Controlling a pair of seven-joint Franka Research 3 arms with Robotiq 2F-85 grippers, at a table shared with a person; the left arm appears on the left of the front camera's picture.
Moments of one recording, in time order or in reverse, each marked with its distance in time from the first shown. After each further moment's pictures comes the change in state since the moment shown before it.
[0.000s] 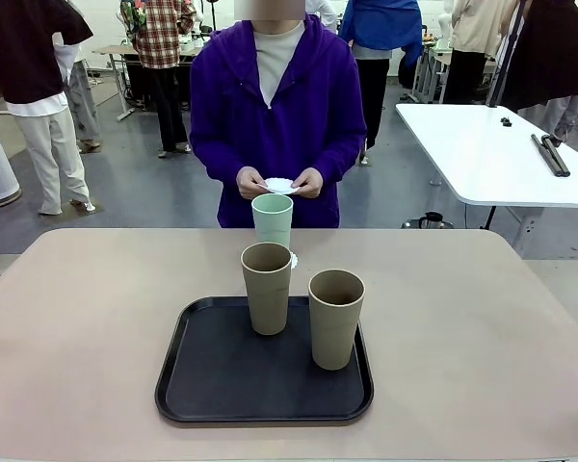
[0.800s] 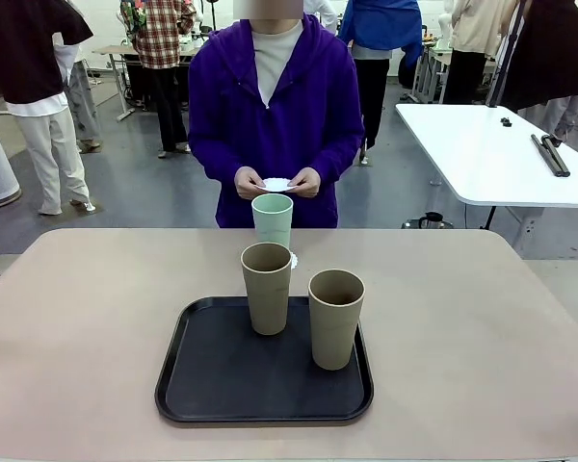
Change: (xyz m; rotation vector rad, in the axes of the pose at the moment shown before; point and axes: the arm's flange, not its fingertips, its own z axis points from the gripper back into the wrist) left arm 0.005 -0.010 -0.017 0.030 0.077 -0.049; right arm 0.000 0.000 0.000 0.000 0.000 0.000
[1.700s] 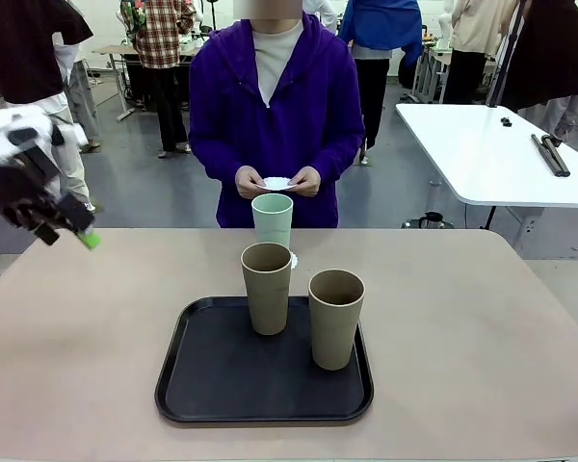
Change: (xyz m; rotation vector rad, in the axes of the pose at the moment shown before) left arm 0.022 -0.121 -0.148 0.806 0.095 -0.355; right arm 0.000 0.000 0.000 0.000 0.000 0.000
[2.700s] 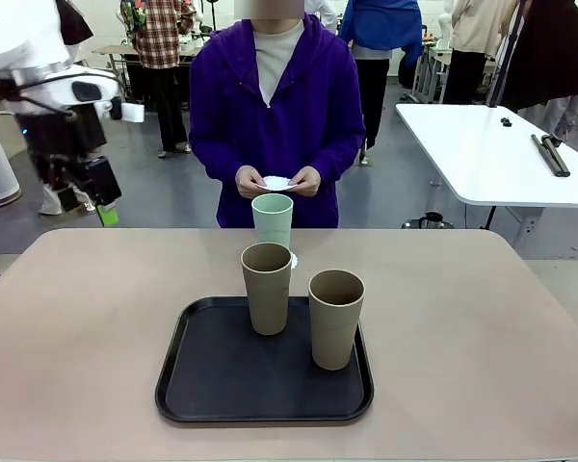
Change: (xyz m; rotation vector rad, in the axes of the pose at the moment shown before) left arm 0.060 -0.056 0.006 0.120 0.307 -0.137; right arm 0.000 0.000 0.000 0.000 0.000 0.000
